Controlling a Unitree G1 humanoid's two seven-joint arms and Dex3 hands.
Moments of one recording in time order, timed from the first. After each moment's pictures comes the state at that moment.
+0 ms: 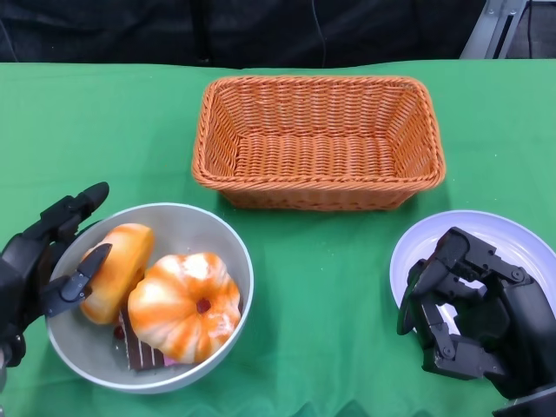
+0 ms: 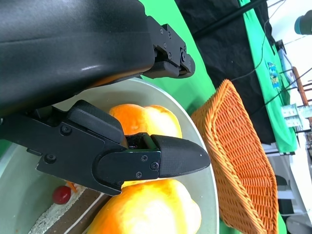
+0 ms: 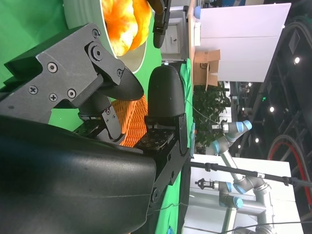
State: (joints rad) left arm -0.40 0.30 0.16 0.96 -0.10 -0.58 -0.43; right arm 0.12 0.03 0.06 -0.03 0.22 -0.39 0.34
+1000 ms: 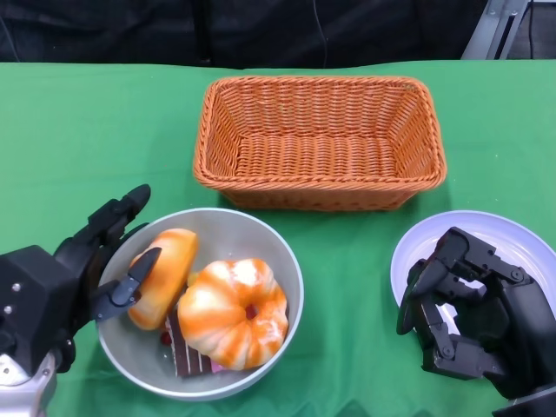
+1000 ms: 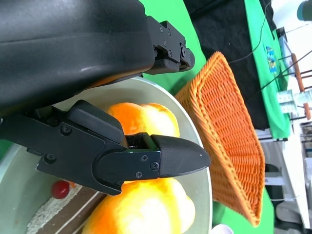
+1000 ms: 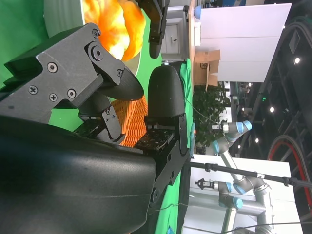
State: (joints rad) left arm -0.24 0.20 0.07 0.53 -0.07 -0.29 -0.32; right arm 0.12 0.03 0.06 -0.03 0.22 -0.39 0.33
